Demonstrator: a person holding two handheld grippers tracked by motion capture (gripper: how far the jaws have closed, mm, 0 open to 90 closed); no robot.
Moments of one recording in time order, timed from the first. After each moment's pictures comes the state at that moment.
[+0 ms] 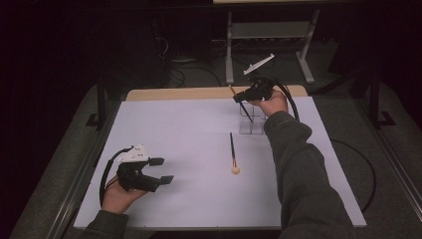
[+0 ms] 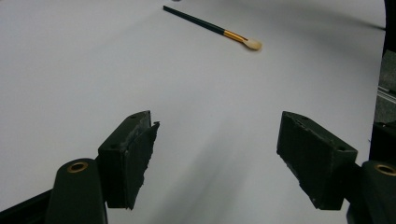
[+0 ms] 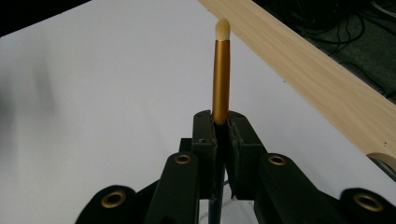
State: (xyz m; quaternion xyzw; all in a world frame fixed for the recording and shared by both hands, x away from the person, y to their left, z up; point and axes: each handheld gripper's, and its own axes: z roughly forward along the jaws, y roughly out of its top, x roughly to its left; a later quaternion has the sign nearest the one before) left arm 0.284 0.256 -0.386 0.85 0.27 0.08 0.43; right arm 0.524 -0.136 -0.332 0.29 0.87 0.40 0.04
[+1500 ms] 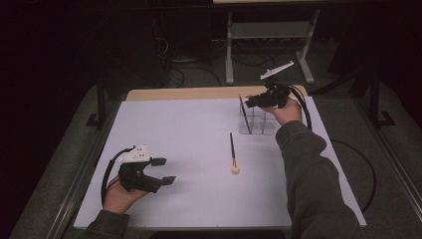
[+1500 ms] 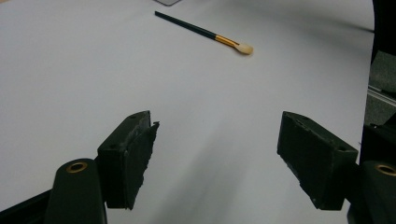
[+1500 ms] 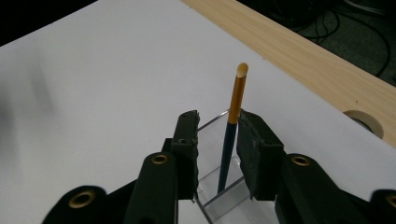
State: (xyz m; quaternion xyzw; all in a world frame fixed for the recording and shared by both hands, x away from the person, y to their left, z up) left arm 0.285 0.252 -0.384 0.86 0.26 0.08 0.44; right arm 0.496 -0.177 -0.337 0.33 0.85 0.42 0.05
